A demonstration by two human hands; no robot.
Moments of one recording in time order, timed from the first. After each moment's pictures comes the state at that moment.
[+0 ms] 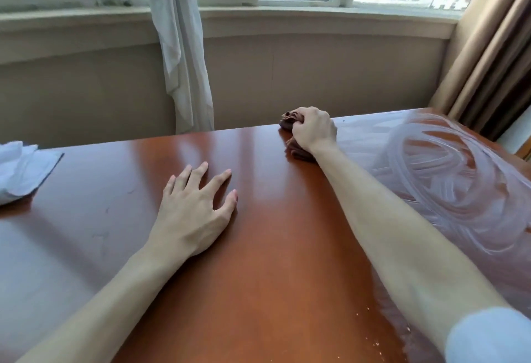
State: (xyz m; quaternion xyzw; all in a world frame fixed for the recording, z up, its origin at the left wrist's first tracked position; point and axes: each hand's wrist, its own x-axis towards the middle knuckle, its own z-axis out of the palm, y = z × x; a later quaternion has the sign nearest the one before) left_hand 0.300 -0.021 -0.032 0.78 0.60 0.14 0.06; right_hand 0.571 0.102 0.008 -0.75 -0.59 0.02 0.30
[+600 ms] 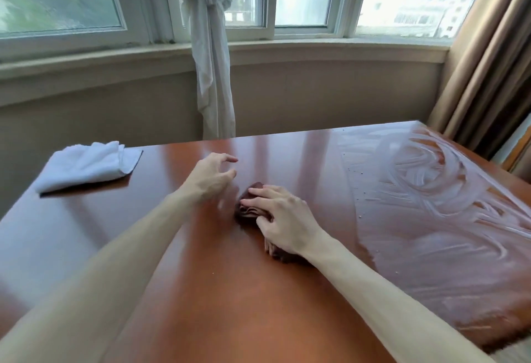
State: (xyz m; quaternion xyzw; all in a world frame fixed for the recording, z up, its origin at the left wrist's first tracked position) left_hand 0.240 -0.051 0.035 0.75 0.57 0.24 0.24; right_hand 0.434 -0.159 0.005 -0.56 -0.79 0.07 0.24
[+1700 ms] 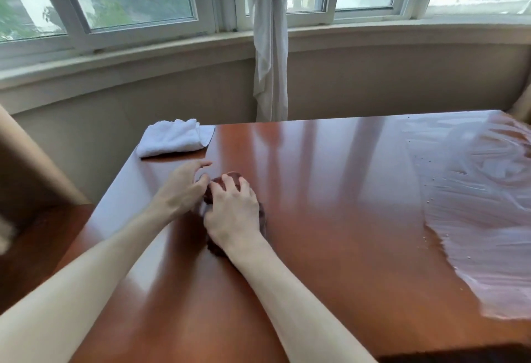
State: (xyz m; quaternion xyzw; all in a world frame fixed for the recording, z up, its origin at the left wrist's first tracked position) left_hand 0.071 -0.157 0.032 0.68 0.65 0.26 0.18; right_hand 0.200 -0.199 -0.002 -0.59 -0.76 0.11 0.25
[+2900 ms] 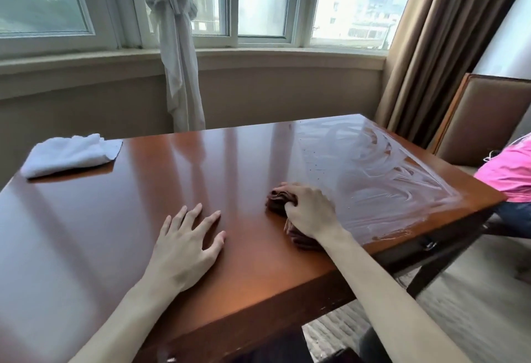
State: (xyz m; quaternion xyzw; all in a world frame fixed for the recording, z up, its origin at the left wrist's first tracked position) left_hand 0.212 -0.276 -0.013 0.81 0.57 0.10 0.08; right_hand 0.486 -0.285 0.021 -0.73 -0.65 0.04 0.23
